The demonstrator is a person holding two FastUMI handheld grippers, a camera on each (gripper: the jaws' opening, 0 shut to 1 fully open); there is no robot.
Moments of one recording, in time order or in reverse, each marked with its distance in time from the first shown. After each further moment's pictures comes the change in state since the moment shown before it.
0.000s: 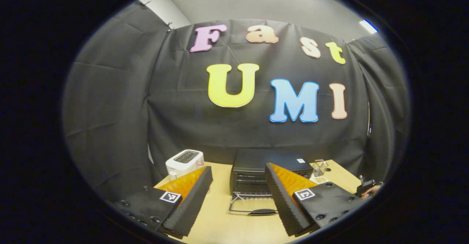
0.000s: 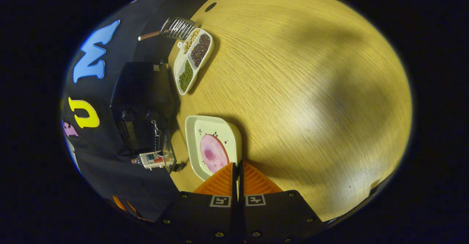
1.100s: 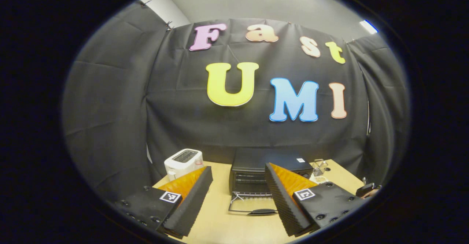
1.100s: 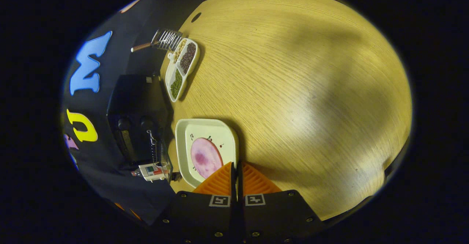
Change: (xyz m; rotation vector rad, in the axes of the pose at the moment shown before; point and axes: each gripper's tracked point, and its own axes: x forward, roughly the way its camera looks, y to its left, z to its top) left arm 0.007 0.002 -0.001 -0.007 0.001 -0.007; right arm -0.013 -0.014 -0.012 0.136 -0.126 0.042
